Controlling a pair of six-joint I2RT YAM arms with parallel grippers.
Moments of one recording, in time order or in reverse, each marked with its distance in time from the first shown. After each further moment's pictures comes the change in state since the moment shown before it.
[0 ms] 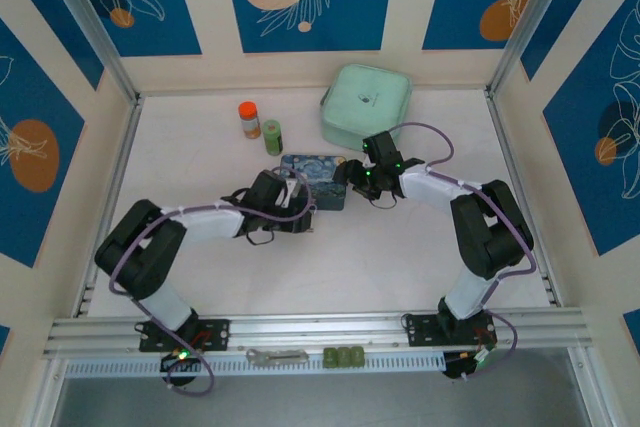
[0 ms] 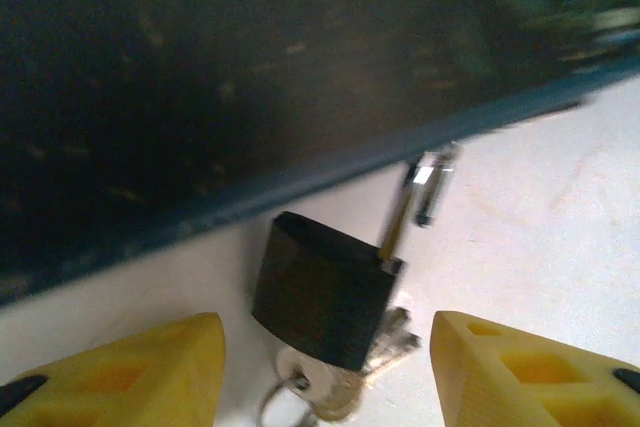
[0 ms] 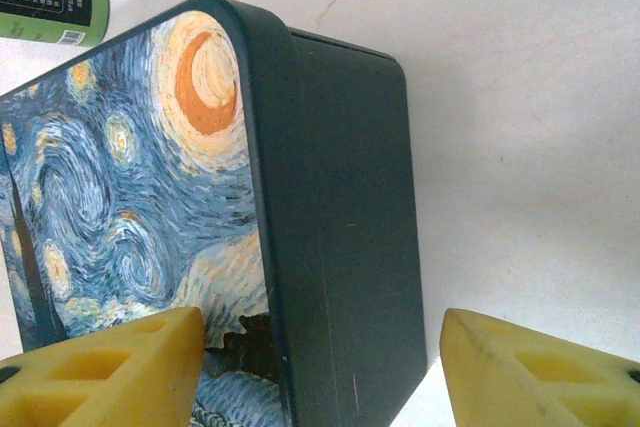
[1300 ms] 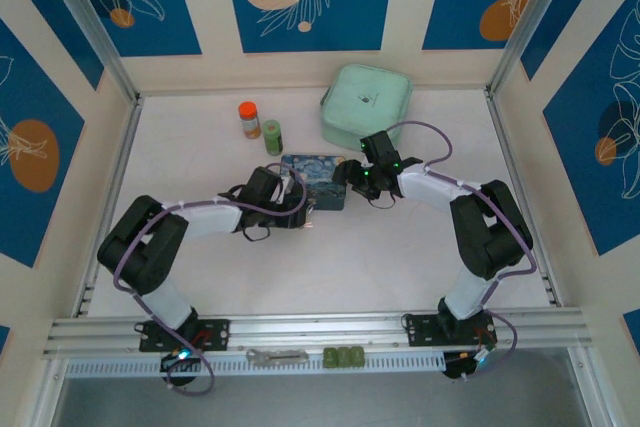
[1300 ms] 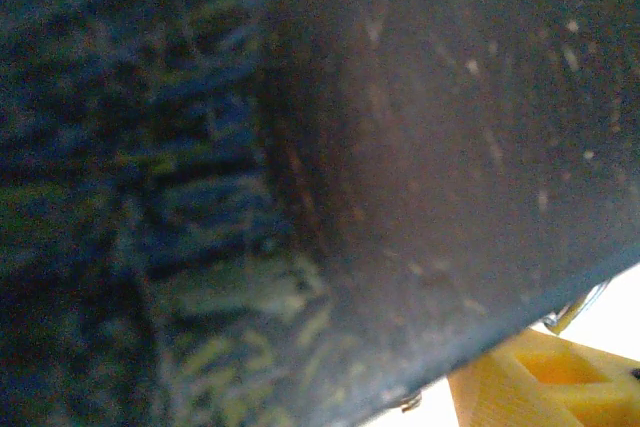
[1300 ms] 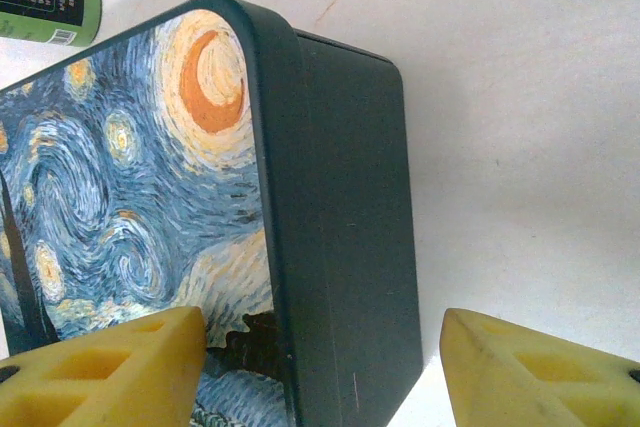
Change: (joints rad) left arm 0.044 0.011 0.008 -0.007 -0.021 -0.002; right arm 0.018 0.000 0.014 -0.023 0.034 -0.010
